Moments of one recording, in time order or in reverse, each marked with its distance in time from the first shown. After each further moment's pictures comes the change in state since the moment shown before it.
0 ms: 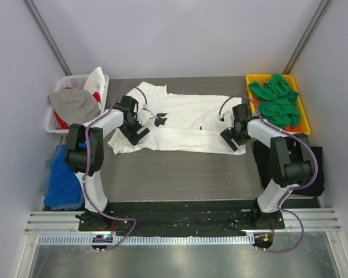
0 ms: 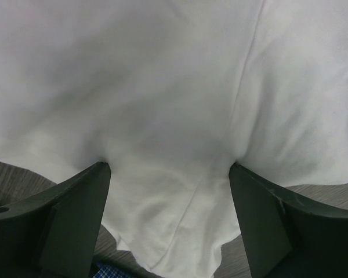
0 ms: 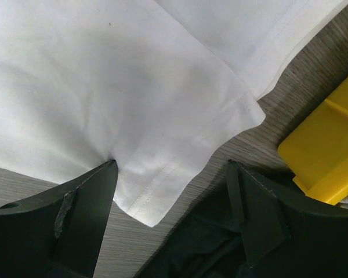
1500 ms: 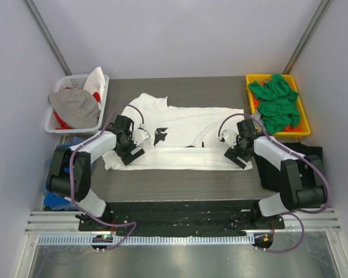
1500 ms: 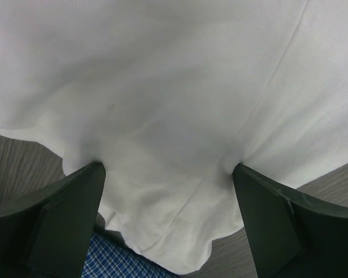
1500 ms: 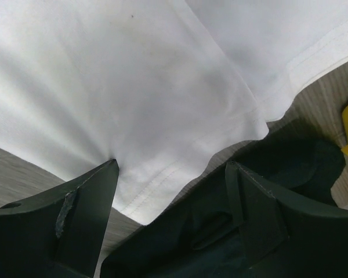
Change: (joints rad) left arm -0.028 -0.323 -0.410 0.070 -0.058 0.050; right arm 0.010 -0.253 -0.257 -0.047 -0.051 -0.262
